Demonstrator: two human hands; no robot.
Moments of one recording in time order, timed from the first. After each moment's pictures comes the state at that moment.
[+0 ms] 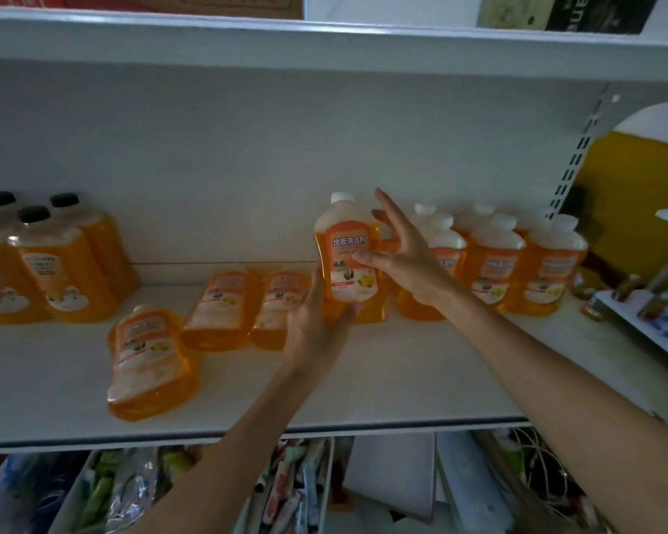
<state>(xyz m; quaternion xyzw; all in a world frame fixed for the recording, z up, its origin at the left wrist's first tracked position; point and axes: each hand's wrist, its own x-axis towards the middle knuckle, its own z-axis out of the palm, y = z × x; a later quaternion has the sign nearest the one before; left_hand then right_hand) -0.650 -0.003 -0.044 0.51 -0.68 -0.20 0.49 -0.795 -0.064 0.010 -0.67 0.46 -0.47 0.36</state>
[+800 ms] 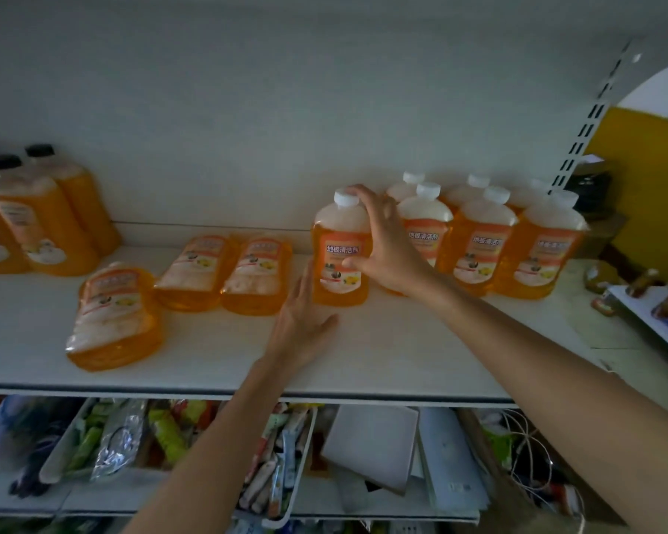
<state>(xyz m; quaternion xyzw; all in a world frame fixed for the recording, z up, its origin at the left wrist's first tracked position) -0.674 -0.011 -0.096 0.56 -0.71 -0.18 0.39 -0.822 -0.065 -0.018 -0.81 0.45 -0.37 0.12</state>
